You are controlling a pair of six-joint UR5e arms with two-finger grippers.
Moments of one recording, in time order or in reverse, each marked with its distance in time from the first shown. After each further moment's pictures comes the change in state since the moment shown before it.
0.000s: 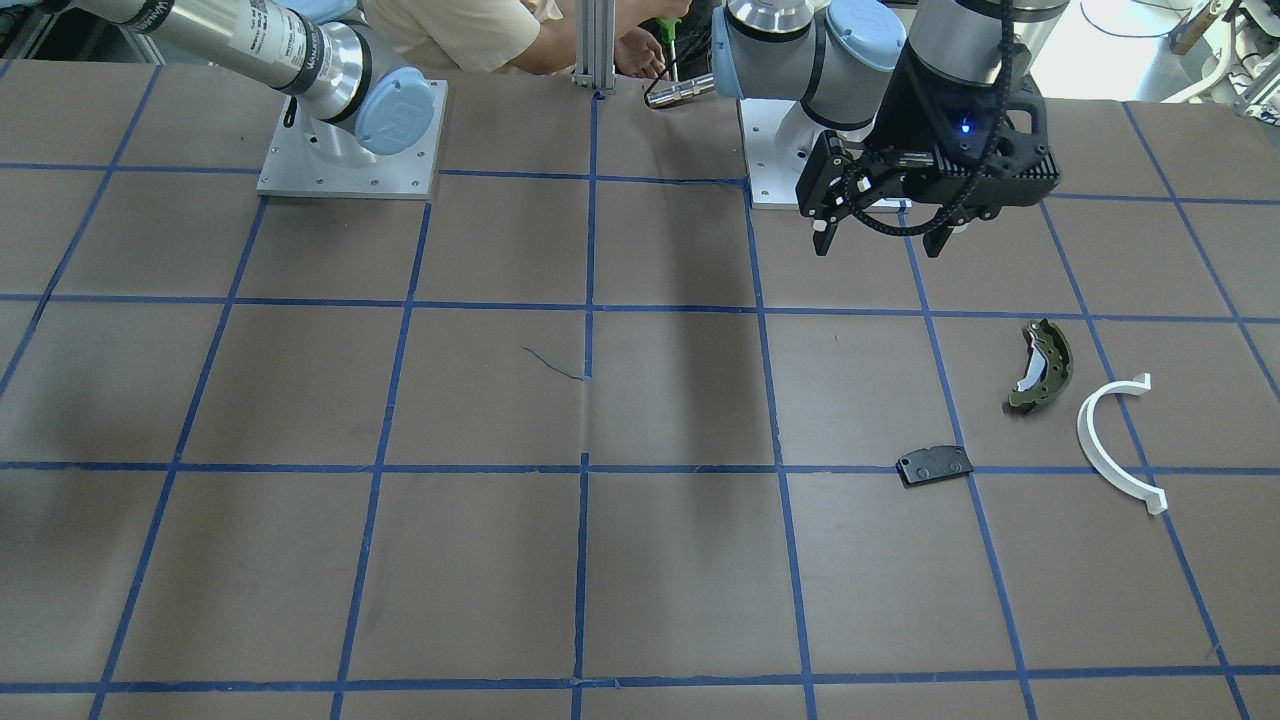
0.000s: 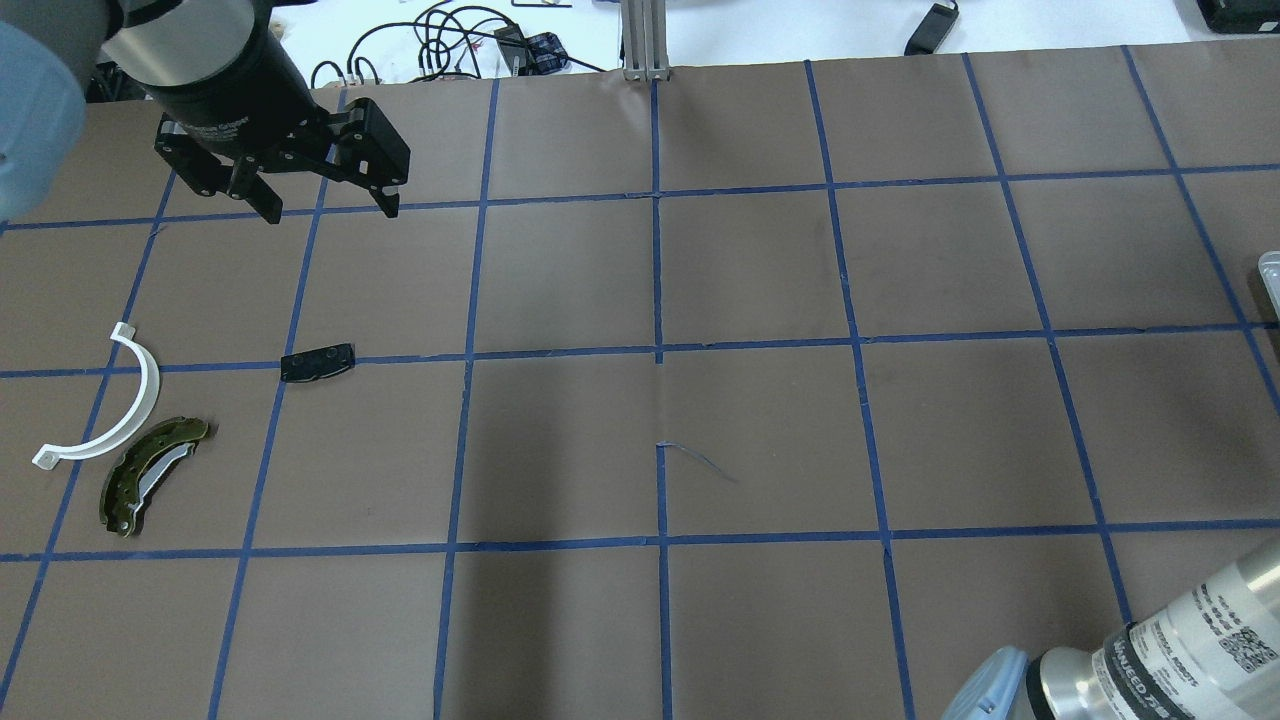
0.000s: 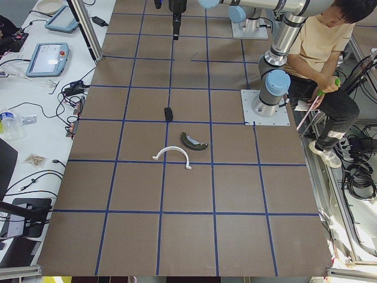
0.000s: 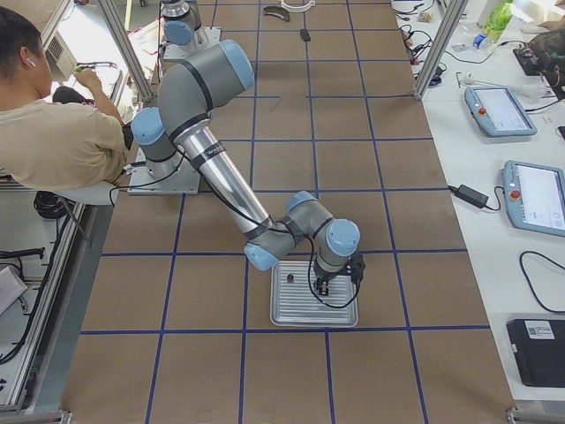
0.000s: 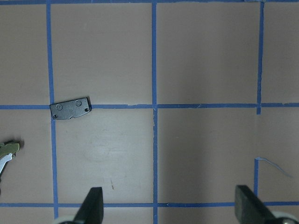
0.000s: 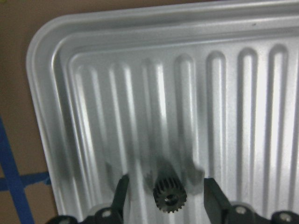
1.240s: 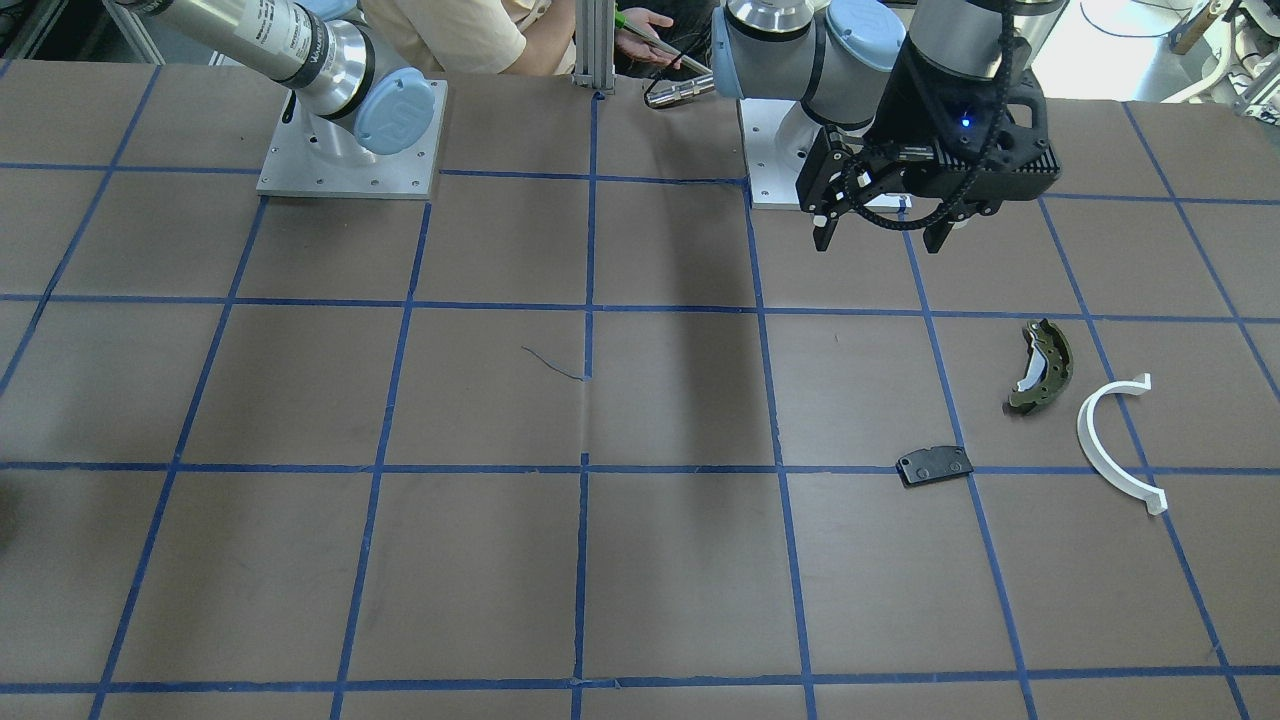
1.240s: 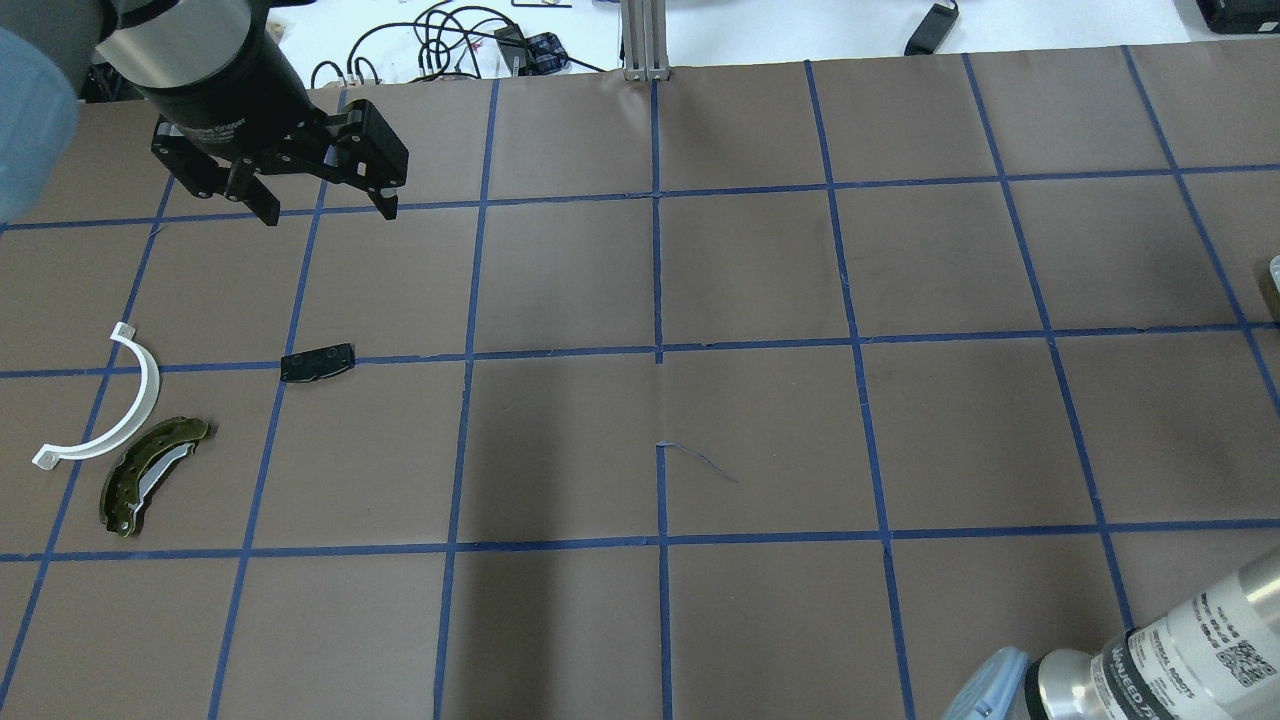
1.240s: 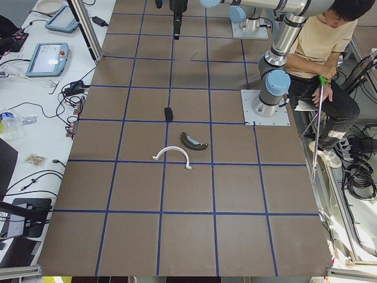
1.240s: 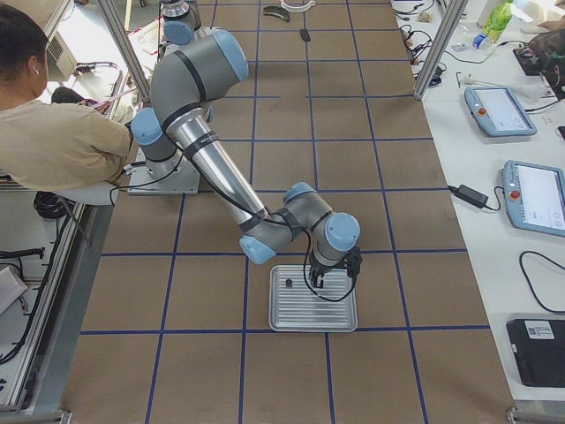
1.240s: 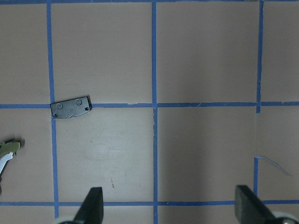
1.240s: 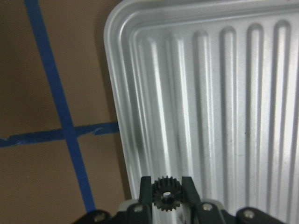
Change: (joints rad) left arm 0.000 0.007 -0.002 -0.006 0.000 0.001; right arm 0.013 -0.087 0.001 0.166 0.007 0.022
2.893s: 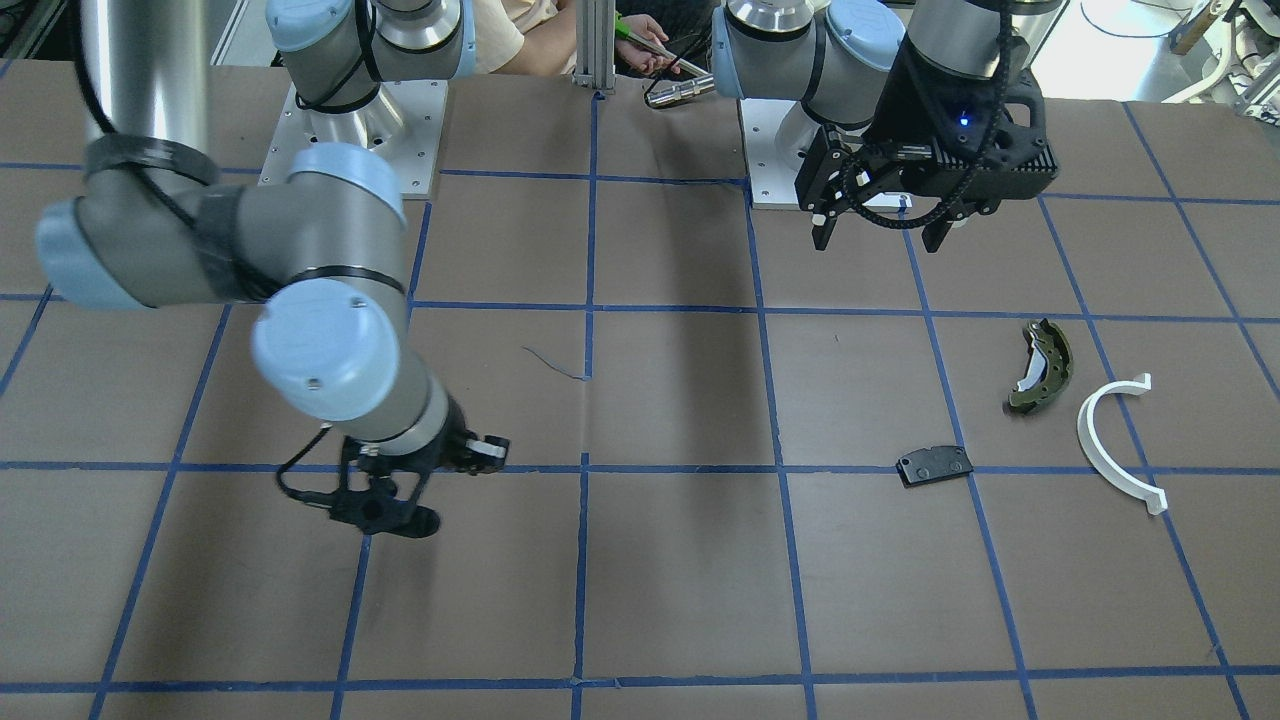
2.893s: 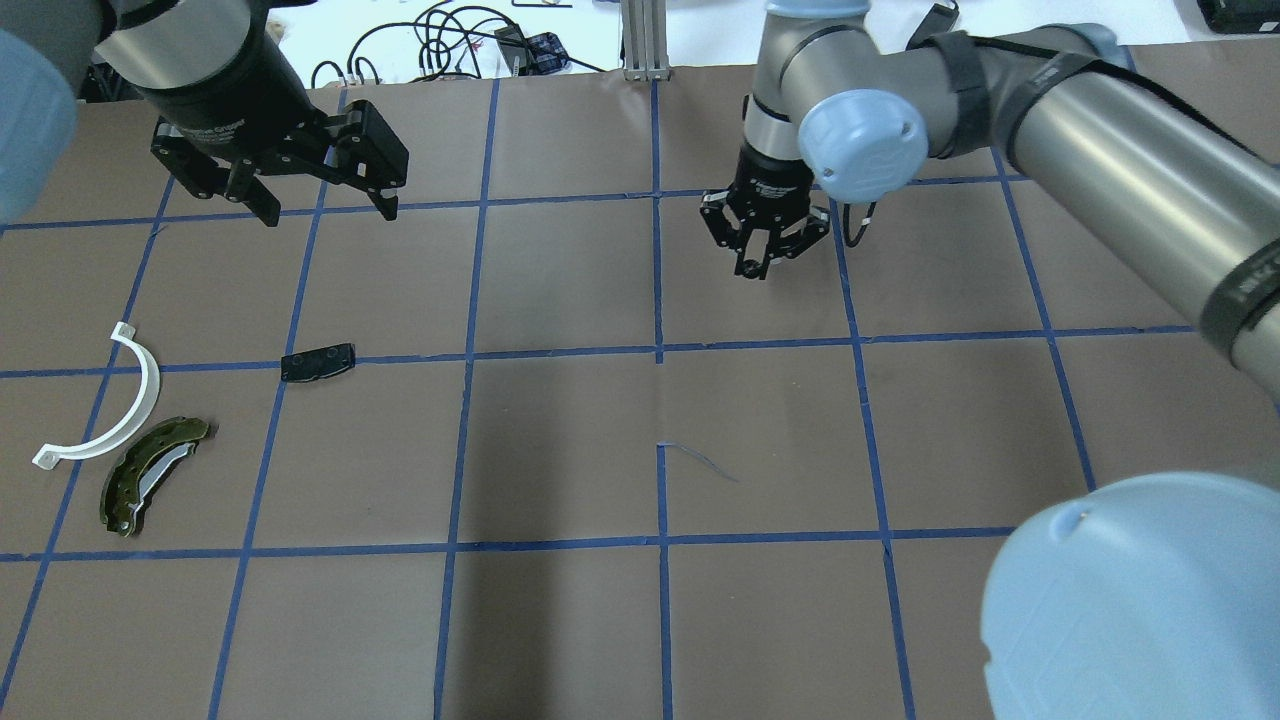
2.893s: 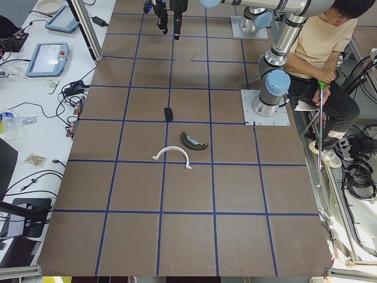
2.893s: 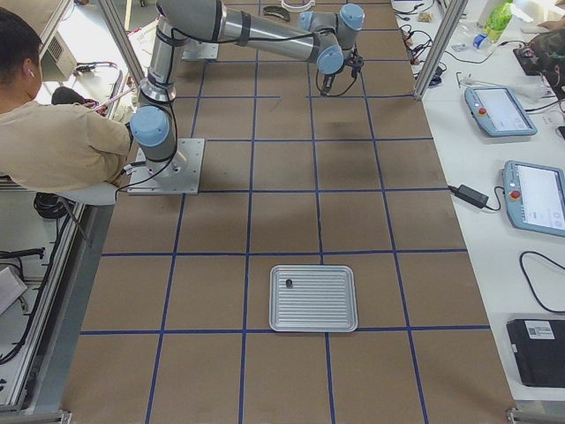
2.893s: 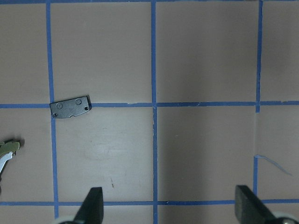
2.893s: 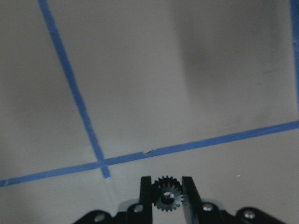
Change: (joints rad) left arm 0.000 0.002 -0.003 0.000 -0.002 0.002; right arm 1.065 -0.107 0.010 0.137 0.203 1.157
